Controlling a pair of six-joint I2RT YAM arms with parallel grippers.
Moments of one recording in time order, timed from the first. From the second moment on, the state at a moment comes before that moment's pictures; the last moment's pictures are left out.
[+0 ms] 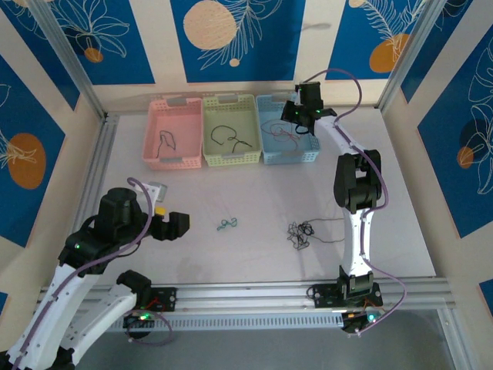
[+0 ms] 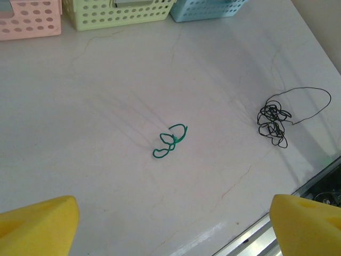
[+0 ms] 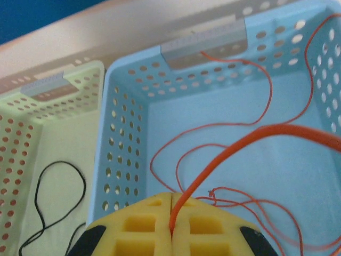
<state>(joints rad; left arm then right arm) -0.45 0.62 0.89 -0.96 0.24 -0.29 0.19 2.20 1.90 -0.36 -0.14 0.39</state>
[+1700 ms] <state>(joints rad) -0.45 0.61 0.88 -0.94 0.28 -0.29 0.50 1.28 0.71 -0.76 -0.07 0.93</state>
